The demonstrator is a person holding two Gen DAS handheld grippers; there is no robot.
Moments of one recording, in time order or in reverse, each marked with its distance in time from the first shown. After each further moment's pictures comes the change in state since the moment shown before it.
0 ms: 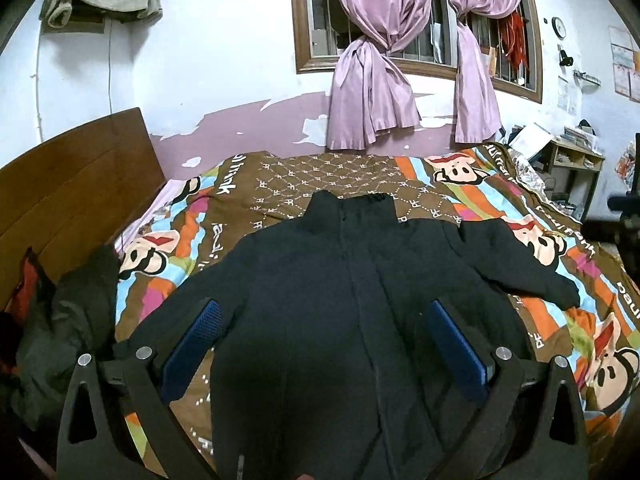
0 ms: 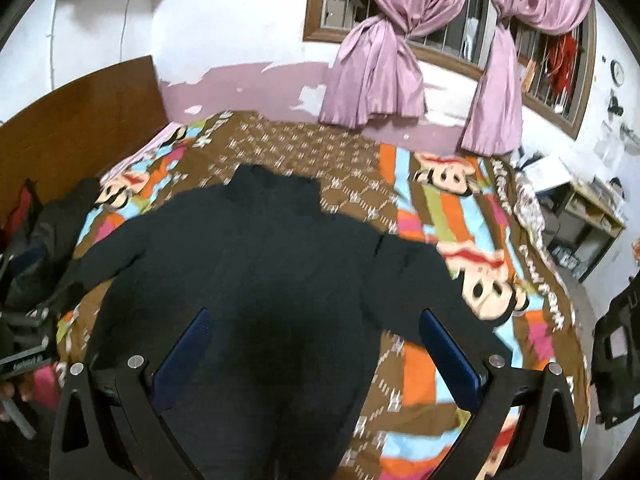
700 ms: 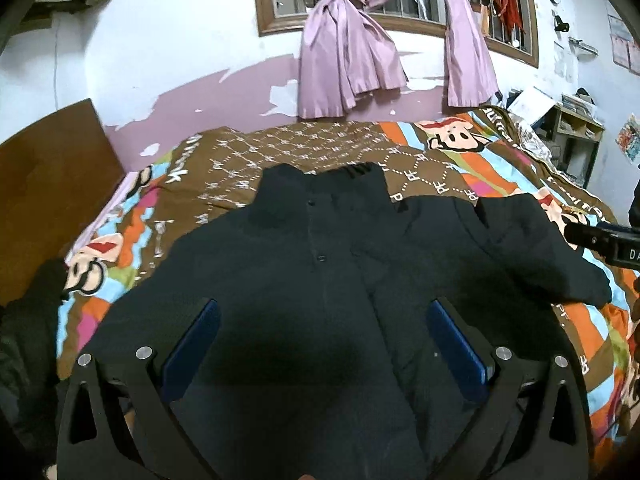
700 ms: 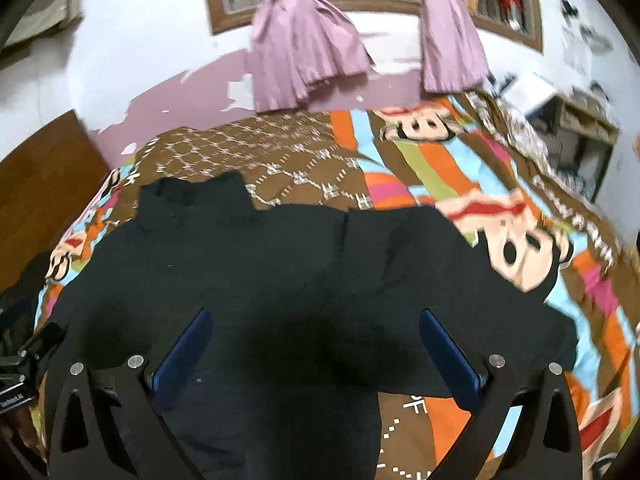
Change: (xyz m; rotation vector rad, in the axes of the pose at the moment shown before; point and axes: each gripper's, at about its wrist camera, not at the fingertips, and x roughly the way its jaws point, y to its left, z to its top) left arm 0.190 -0.037 0.013 0.067 0.093 -0.053; right arm 0.187 -0.101 -0.021 0.321 0.026 0.009
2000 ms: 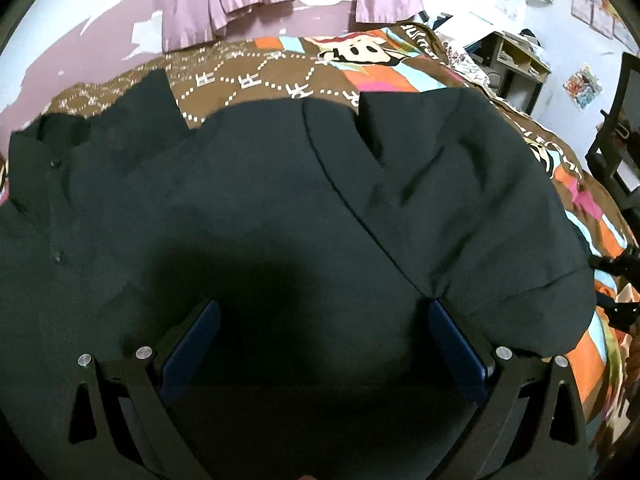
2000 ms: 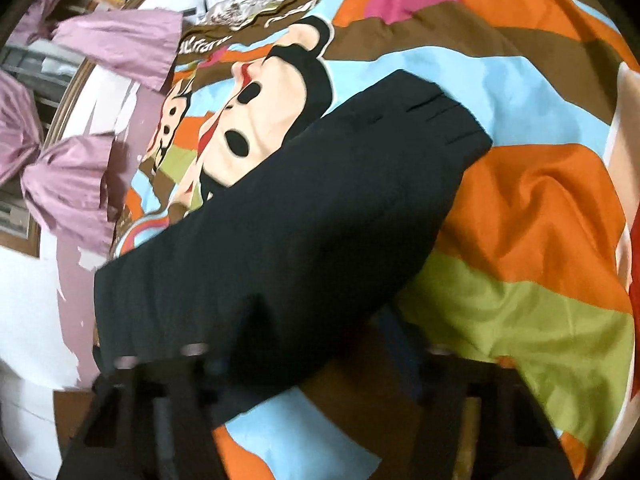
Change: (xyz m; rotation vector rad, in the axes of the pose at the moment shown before) left arm 0.193 -0.157 -0.004 0.104 0.242 -0.294; right arm 0.038 -0.322 -0.132 1.022 0.078 -0.034
